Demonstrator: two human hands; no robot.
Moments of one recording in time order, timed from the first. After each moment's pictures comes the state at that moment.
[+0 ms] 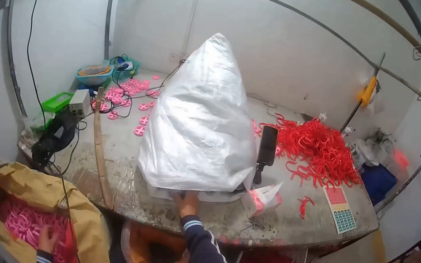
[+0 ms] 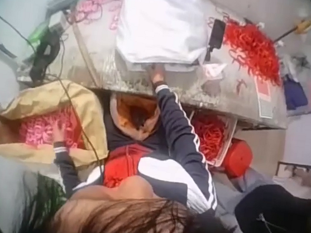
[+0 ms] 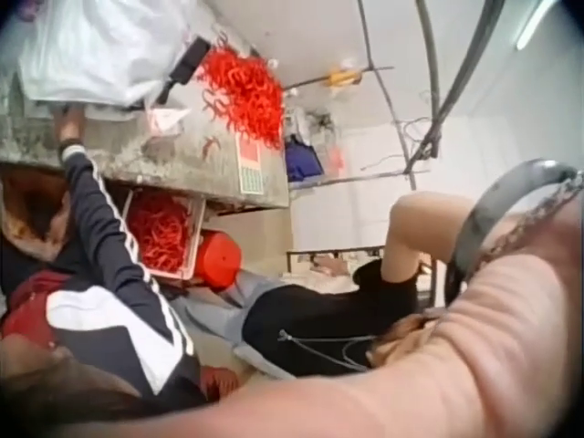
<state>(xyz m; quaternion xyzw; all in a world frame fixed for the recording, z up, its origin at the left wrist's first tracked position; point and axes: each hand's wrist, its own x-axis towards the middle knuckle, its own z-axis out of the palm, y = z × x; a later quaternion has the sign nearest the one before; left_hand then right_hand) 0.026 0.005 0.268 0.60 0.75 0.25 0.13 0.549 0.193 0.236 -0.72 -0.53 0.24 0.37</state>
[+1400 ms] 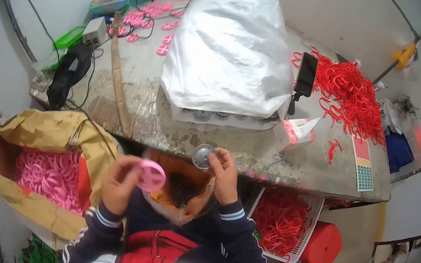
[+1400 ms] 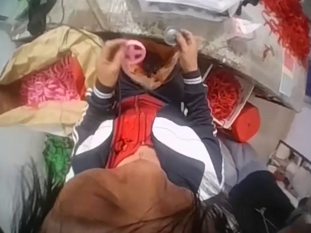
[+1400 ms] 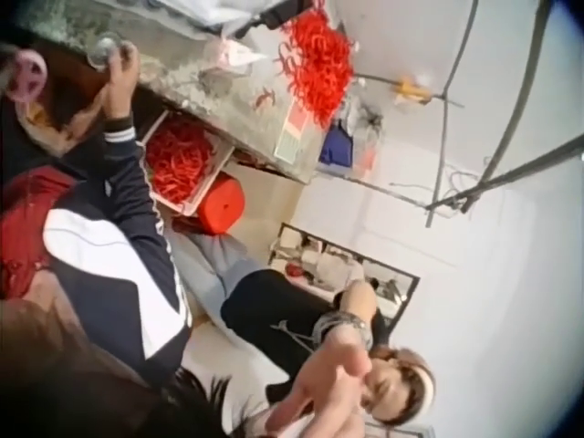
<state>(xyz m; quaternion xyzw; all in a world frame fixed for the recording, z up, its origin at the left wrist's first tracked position) 0.329 0.131 0.343 0.59 0.41 0.53 0.46 0.559 0.150 0.269 -0.45 -0.29 0.54 0.65</state>
